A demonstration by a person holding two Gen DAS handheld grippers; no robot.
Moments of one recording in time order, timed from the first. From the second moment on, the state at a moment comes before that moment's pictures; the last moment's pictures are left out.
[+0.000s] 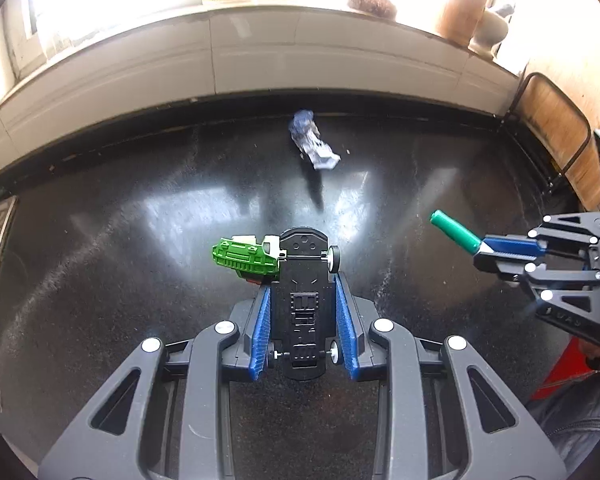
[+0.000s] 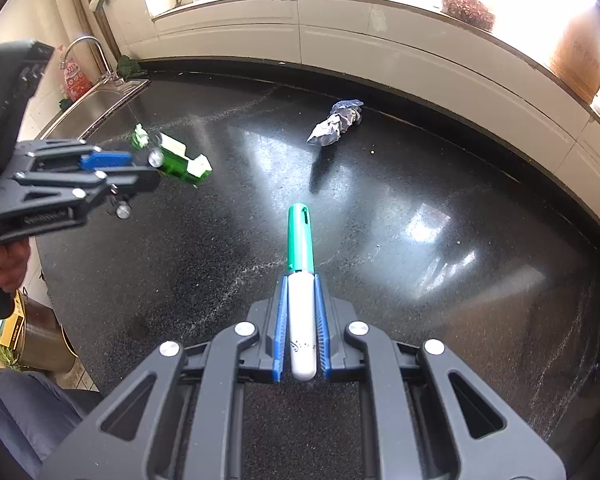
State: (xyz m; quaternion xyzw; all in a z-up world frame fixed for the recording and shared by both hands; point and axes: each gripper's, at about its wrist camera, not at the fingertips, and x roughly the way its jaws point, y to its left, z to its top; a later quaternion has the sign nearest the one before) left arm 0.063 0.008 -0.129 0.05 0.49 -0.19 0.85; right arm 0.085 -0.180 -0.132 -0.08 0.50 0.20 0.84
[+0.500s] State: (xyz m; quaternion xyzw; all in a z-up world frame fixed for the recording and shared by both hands) left arm 0.047 0.014 -0.184 0.07 0.53 -0.17 0.83; right arm 0.060 -0.191 -0.133 -0.08 0.50 0.19 0.84
